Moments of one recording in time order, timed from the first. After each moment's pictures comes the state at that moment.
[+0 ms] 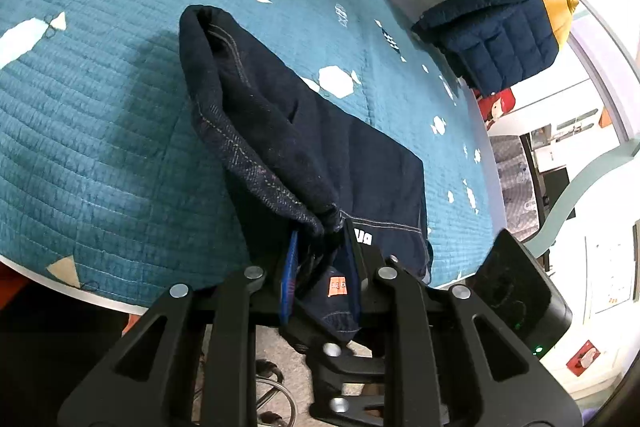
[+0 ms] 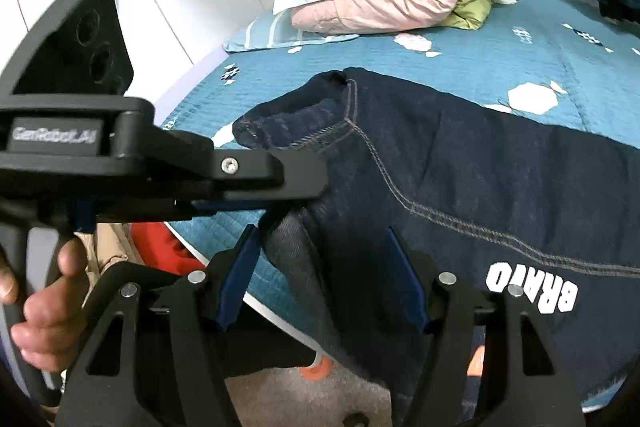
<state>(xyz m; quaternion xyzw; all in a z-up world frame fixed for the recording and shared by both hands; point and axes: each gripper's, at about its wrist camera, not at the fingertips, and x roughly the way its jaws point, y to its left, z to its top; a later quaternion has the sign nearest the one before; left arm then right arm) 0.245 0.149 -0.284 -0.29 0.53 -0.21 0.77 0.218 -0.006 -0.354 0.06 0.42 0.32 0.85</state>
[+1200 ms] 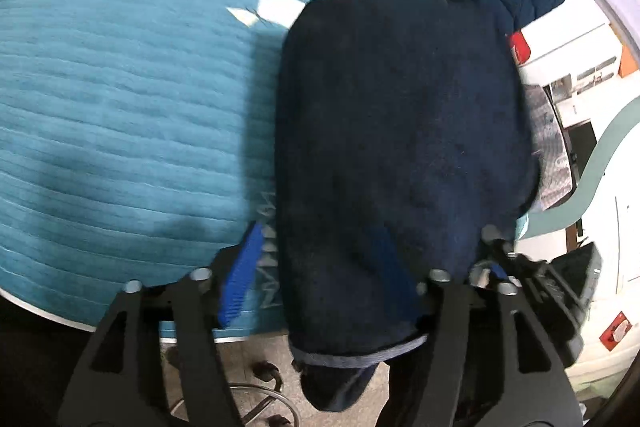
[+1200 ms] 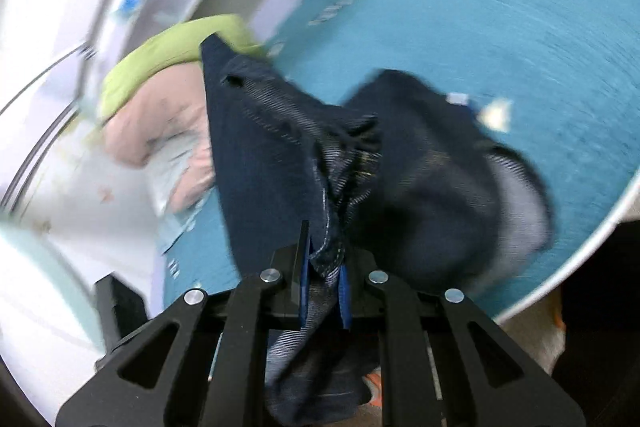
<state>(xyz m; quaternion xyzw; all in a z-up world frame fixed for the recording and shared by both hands) 0.249 0.002 -0.344 -0.20 0.57 -0.21 0.77 0.177 -0.318 -0.388 0.44 0.39 0.03 0.81</state>
